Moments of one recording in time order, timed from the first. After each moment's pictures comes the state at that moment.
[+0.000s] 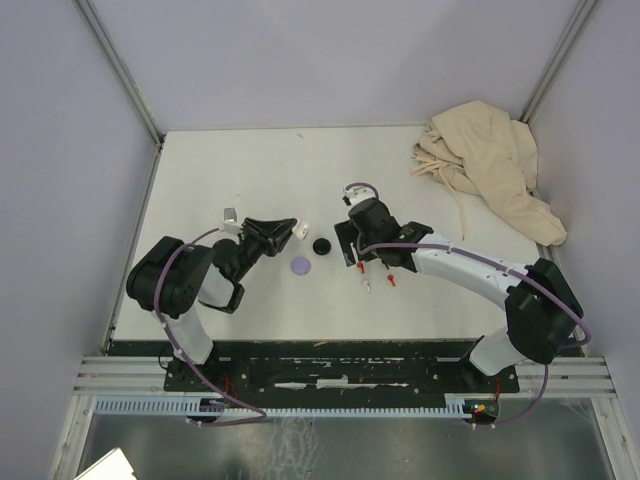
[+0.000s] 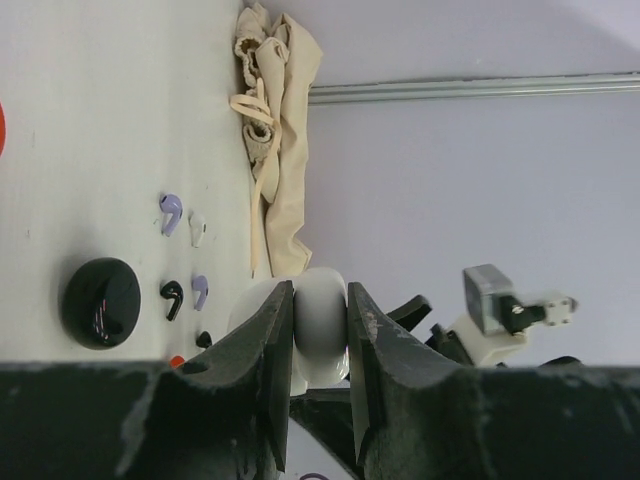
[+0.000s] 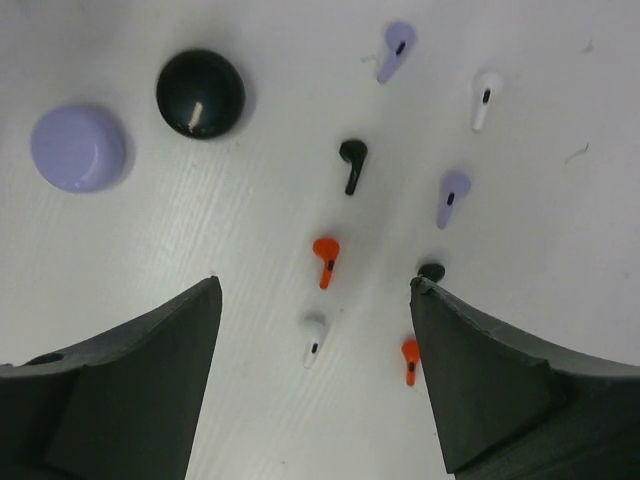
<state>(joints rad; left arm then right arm) -0.30 1.76 0.30 1.49 0.29 -1.49 0.79 1.51 1.07 -0.36 0.25 0.29</state>
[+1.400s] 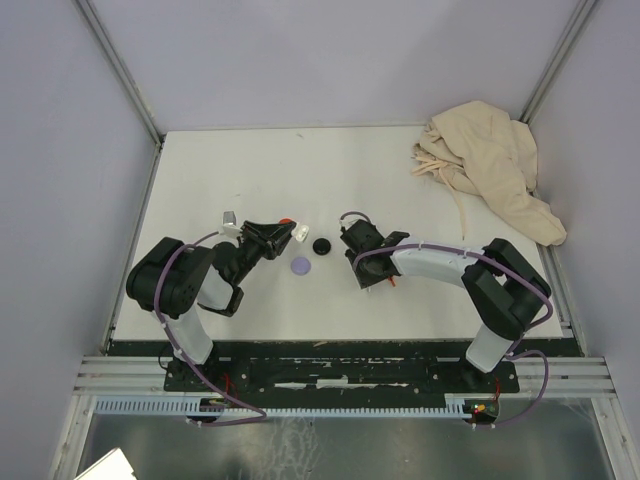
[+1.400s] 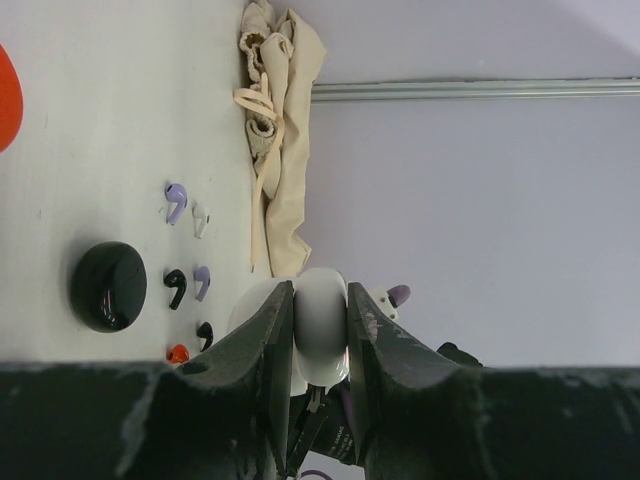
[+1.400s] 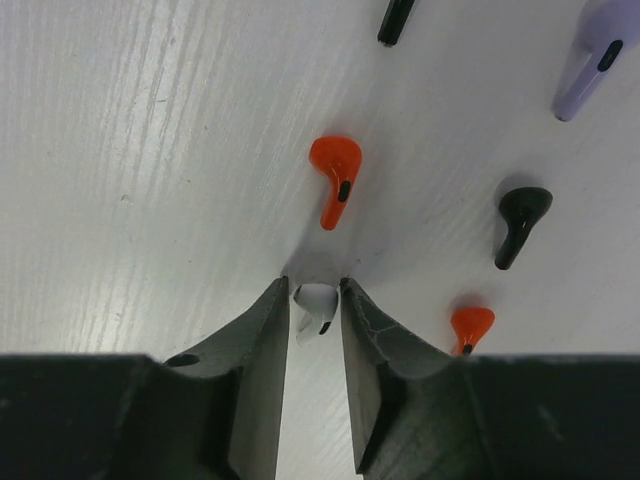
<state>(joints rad) -0.30 1.77 0.27 1.52 0.29 -1.52 0.80 1.70 0.98 -0.46 0.17 0.35</state>
